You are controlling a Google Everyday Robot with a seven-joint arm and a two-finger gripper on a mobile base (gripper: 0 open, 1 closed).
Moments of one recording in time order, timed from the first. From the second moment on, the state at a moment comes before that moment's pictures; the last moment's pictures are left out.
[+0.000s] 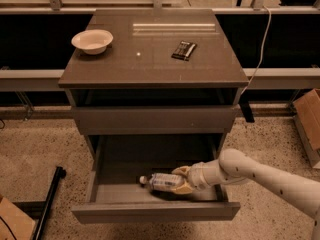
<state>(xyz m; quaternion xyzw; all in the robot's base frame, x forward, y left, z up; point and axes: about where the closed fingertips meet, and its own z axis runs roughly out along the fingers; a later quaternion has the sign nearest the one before) 0.535 -0.075 0.426 -0.56 0.71 0.29 0.31</state>
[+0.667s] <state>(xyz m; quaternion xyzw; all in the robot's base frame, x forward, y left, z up) 0.534 -0.071 0.427 -0.57 0.71 0.29 0.31</state>
